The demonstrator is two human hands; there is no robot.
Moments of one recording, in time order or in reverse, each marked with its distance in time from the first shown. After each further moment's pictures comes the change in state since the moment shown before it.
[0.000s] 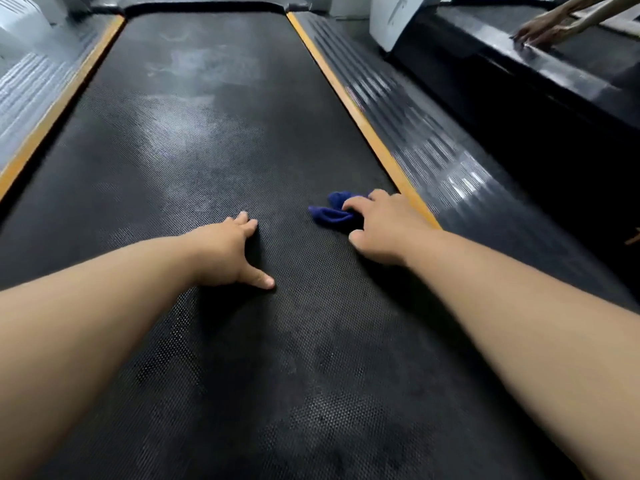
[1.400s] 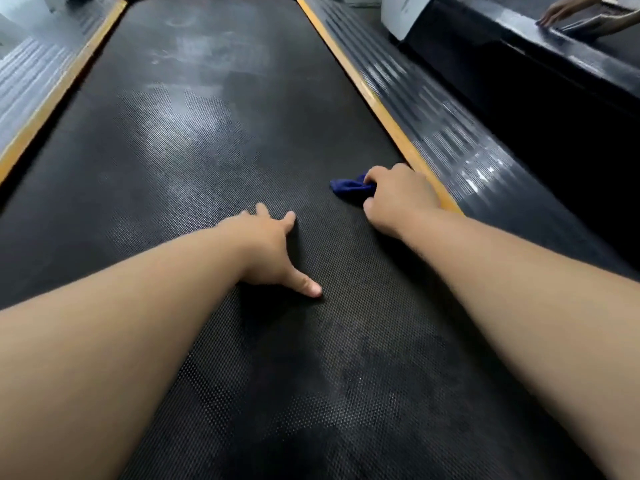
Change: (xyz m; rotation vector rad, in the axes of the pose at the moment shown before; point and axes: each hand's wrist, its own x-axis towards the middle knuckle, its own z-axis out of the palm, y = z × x) left_hand 0.025 0.018 -0.005 0.115 -0.058 -0.061; right_hand 0.060 -0.004 0.003 0.030 0.176 0.207
